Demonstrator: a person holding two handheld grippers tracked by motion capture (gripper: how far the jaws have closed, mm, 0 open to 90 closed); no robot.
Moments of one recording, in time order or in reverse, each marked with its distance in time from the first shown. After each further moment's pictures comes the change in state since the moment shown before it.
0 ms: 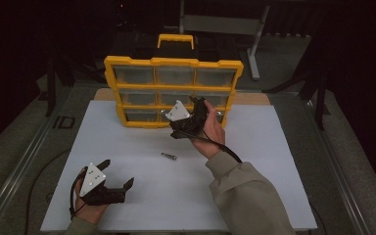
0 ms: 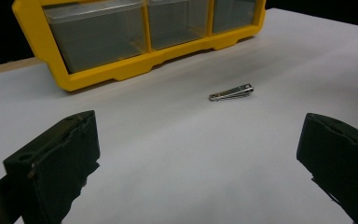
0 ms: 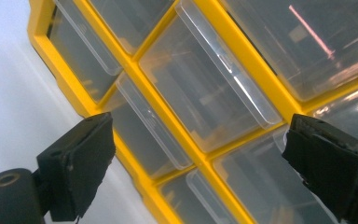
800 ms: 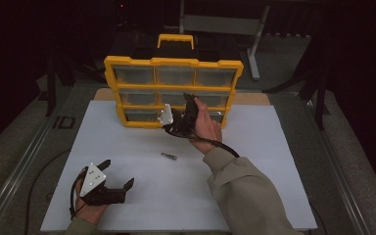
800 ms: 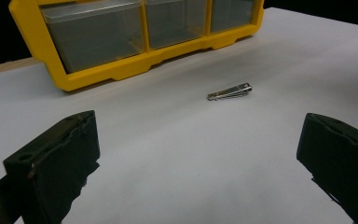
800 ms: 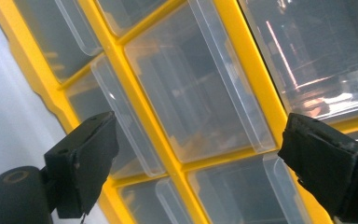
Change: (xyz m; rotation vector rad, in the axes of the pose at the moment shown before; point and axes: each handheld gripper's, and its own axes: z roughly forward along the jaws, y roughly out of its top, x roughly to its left) left arm 0.000 0.000 0.000 0.002 -0.006 0.002; right arm 0.015 0.006 0.023 0.049 -0.123 -0.231
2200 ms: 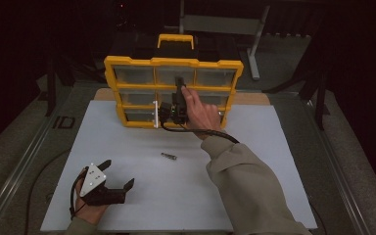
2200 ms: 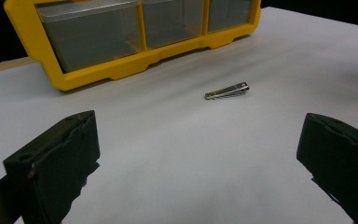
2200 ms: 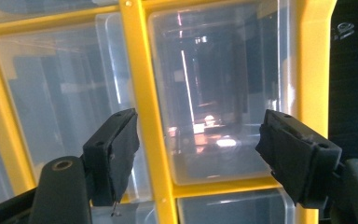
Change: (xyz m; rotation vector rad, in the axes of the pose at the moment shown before) left arm 0.000 0.000 0.000 0.002 -0.011 0.000; right arm -0.008 0.023 0.013 -0.033 -0.363 -0.373
